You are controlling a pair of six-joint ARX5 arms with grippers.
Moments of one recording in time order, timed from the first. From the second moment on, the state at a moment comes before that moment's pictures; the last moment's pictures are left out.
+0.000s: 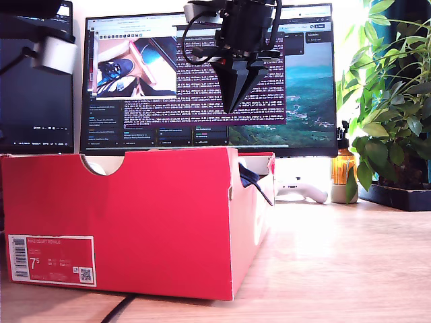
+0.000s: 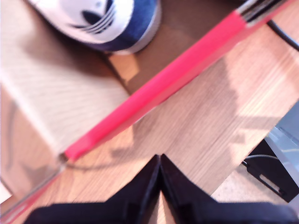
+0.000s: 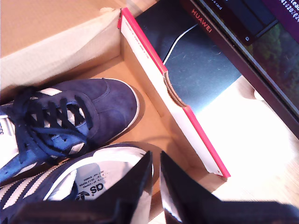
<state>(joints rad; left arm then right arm) -0.70 1.15 0.77 -0.87 -0.18 0.21 0.58 2.06 2.10 -1.02 0.11 -0.26</state>
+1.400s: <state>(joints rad) -0.60 0.74 0.77 -0.53 -0.11 0.07 0.41 1.72 1.88 -0.99 0.17 0.01</state>
